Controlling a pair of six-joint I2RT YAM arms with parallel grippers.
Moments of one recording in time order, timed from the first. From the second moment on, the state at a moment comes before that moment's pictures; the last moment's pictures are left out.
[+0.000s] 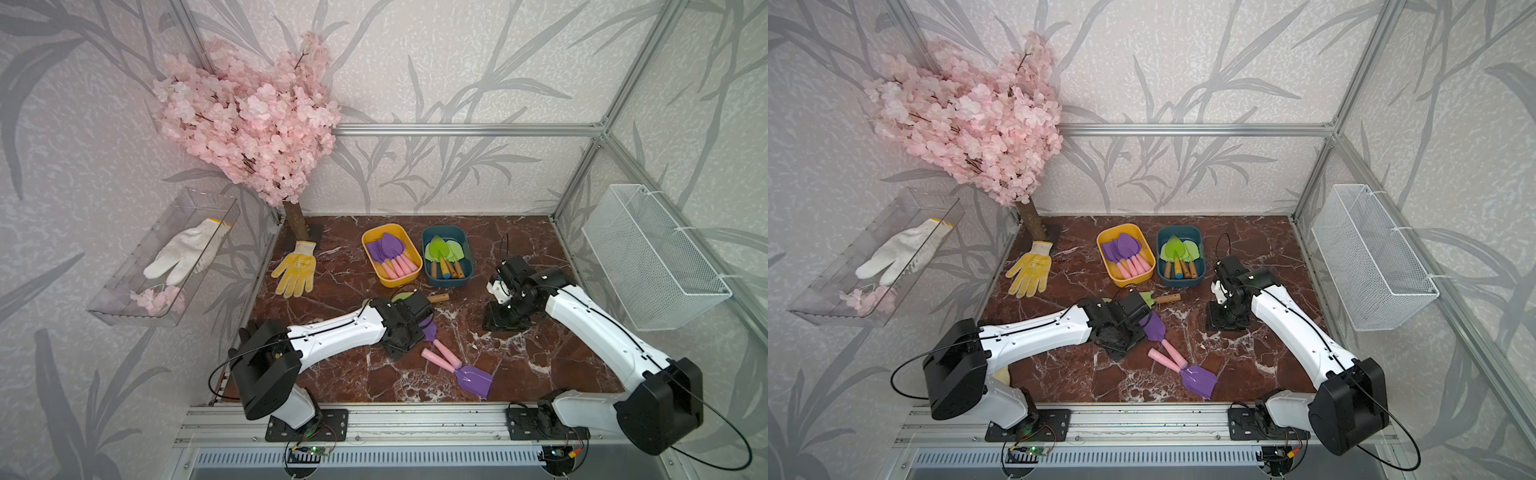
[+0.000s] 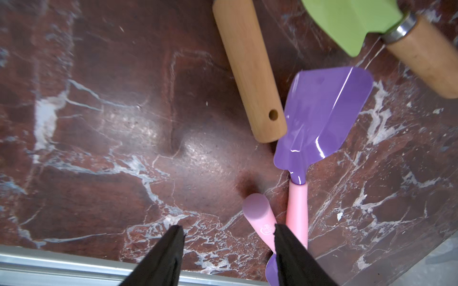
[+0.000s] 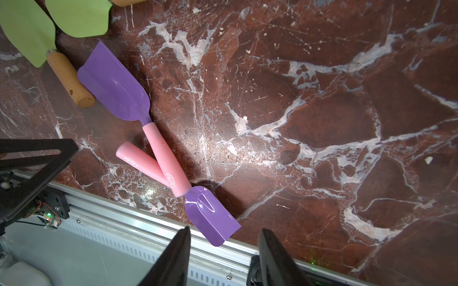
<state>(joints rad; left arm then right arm) -0.95 1.56 1.04 -0.79 0.01 -1.58 0.39 1.30 1.07 -1.18 -0.24 0.35</state>
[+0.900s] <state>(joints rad) -1.03 1.70 1.08 -0.65 0.09 -1.68 0.37 1.29 1.04 -1.18 -0.24 0.34</state>
